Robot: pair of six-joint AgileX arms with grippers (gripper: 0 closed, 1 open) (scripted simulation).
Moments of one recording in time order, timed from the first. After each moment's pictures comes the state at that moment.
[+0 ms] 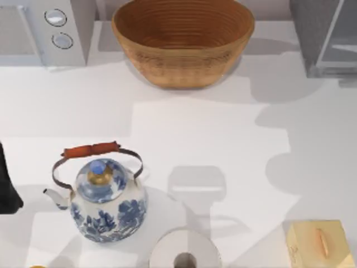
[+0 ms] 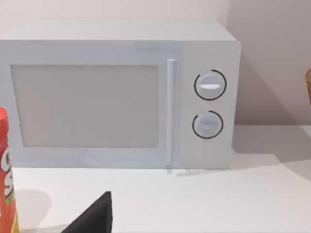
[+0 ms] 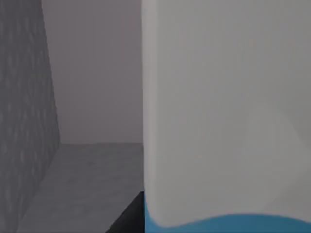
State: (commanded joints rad) left arm 0.00 0.00 0.00 0.00 0.00 0.00; right arm -0.26 1.95 0.92 1.01 -0.22 0.01
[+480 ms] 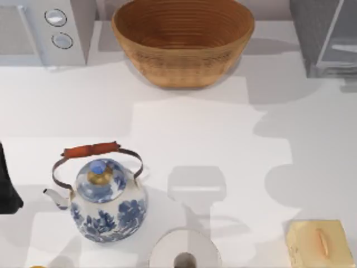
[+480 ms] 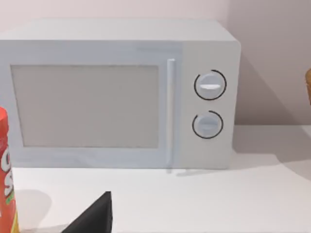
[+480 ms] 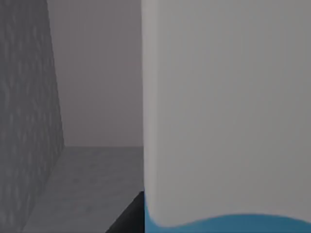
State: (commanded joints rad) left arm 0.00 0.00 0.00 0.00 0.00 0.00; right arm -0.26 1.90 0.85 1.05 -0.23 0.02
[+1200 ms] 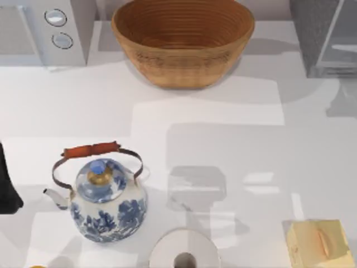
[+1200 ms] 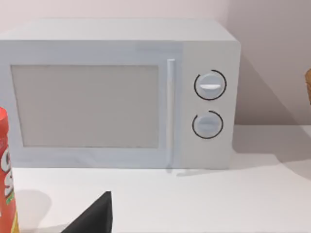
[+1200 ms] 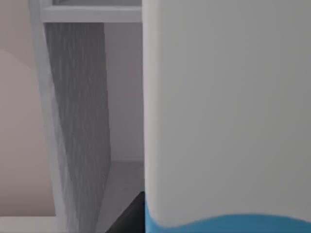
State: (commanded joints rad) left arm 0.00 0.00 0.00 0.00 0.00 0.00; right arm -0.17 1.28 0.57 0.70 -0.15 0.01
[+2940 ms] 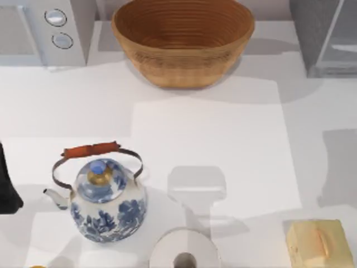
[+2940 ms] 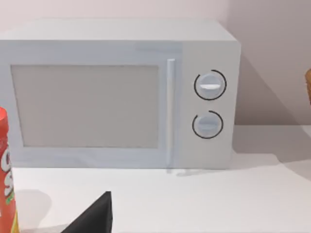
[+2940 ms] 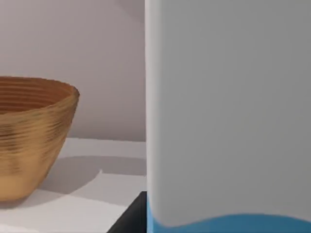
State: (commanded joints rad) left arm 0.00 0.00 0.00 0.00 0.00 0.00; right arm 0.07 0.22 0.04 0.22 -0.05 0.00
